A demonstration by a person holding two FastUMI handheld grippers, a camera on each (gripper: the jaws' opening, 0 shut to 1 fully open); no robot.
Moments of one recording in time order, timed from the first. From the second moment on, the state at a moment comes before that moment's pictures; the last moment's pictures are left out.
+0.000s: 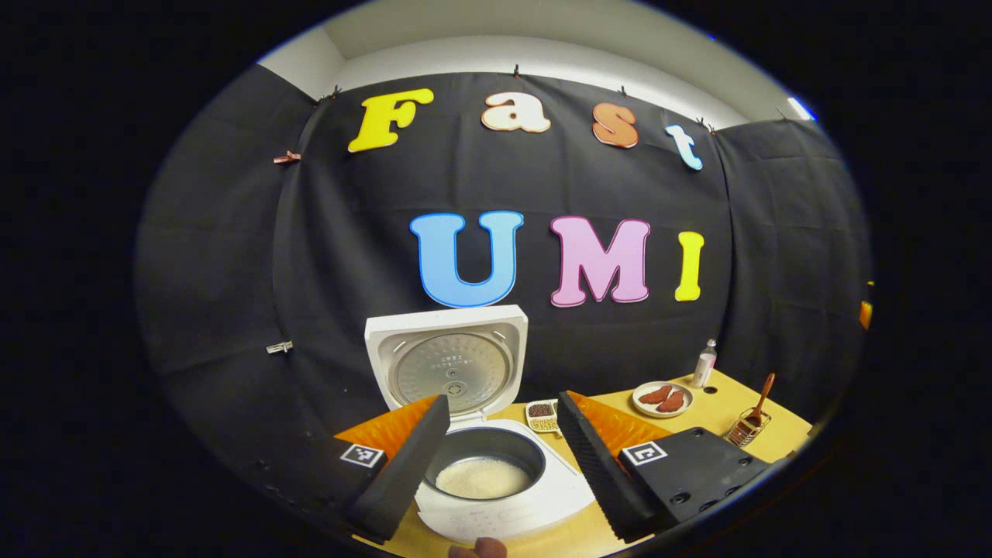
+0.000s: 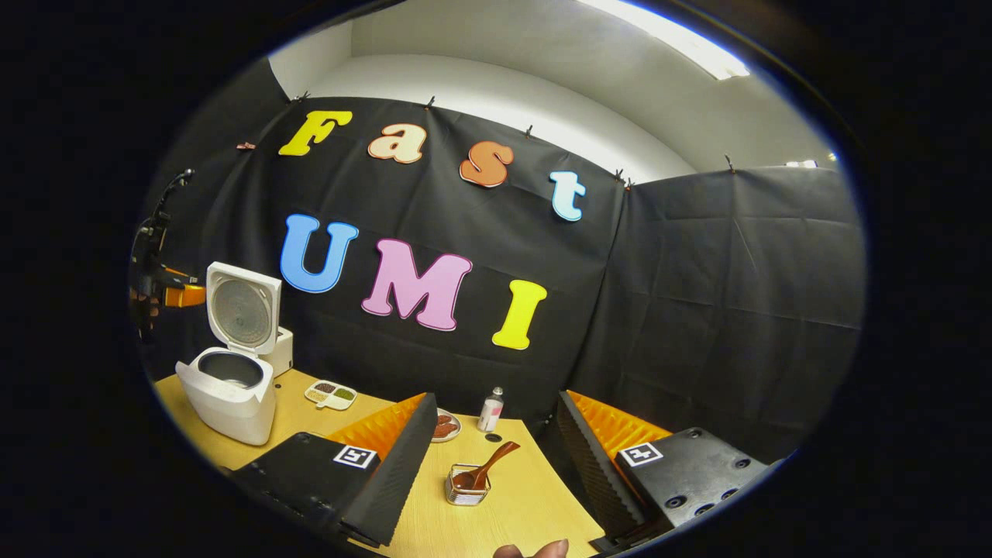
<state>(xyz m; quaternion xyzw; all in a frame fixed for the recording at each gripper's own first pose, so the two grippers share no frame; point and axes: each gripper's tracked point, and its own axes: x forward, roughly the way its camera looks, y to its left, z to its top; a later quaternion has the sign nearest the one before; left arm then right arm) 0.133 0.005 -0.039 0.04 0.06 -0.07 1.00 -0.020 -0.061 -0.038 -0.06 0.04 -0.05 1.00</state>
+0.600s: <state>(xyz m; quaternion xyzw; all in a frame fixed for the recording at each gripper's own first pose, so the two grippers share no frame) -0.013 0.001 -0.016 0.04 0.04 -0.01 1.00 0.000 -0.077 -0.112 -0.01 0.09 0.00 1.00</state>
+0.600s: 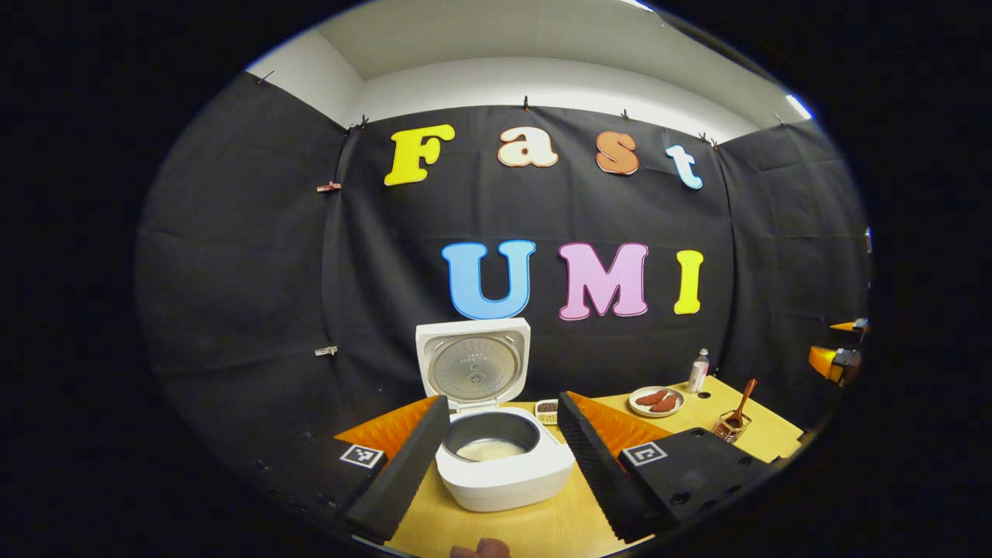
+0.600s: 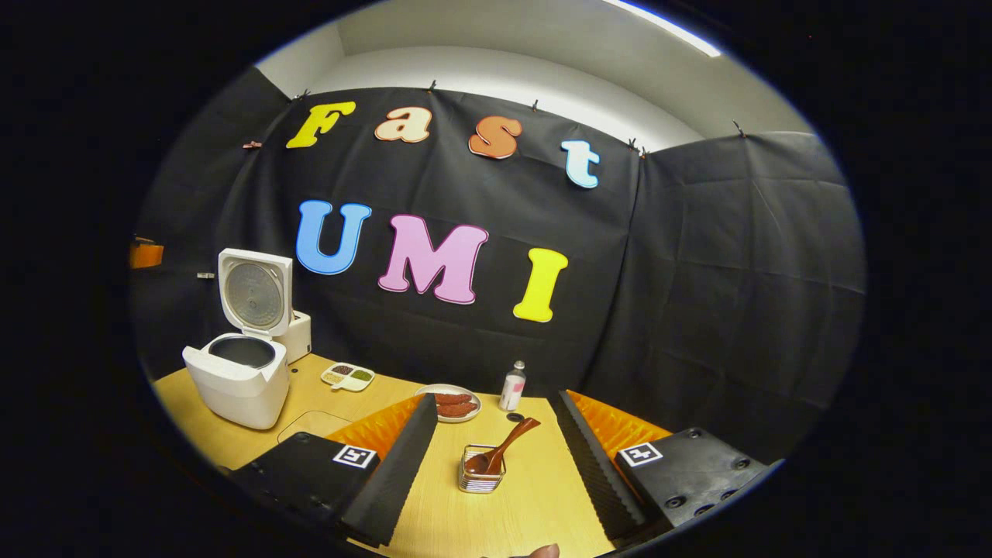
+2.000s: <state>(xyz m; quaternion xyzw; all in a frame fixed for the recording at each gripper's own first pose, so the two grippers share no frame) -0.128 -0.056 -0.032 0.02 0.09 0.19 0.98 0.178 -0.101 -0.398 0.18 0.32 0.12 0.92</state>
